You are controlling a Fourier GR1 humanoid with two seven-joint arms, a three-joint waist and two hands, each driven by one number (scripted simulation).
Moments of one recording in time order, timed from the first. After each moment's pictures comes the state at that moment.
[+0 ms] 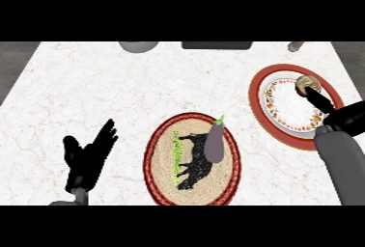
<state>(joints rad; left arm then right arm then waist) 0.02 0.12 -0.09 -1.43 0.12 0.05 0.21 -0.49 -0.34 -0.09 -0.87 0.46 -1.26 0.42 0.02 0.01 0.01</state>
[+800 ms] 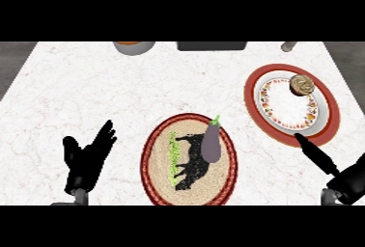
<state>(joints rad) 0.02 0.11 -0.08 -1.43 0.11 0.06 0.22 0.04 -0.19 -0.09 -1.42 0.02 -0.98 -0.08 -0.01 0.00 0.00</state>
